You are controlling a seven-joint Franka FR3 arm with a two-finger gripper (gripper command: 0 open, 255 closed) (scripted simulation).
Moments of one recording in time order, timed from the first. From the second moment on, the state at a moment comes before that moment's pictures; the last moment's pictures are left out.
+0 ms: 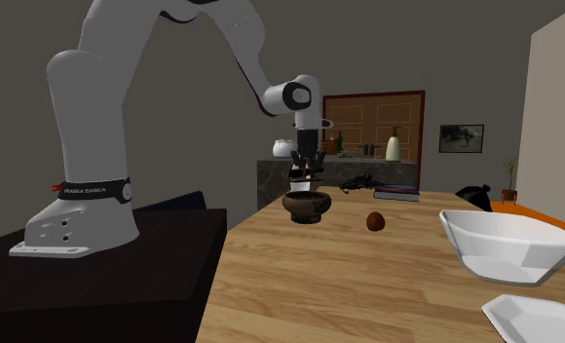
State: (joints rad) arm 0.41 0.41 0.11 -1.98 -0.07 2.41 -0.22
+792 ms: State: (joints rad) arm 0.46 0.56 0.10 -1.90 -0.09 2.48 -0.15
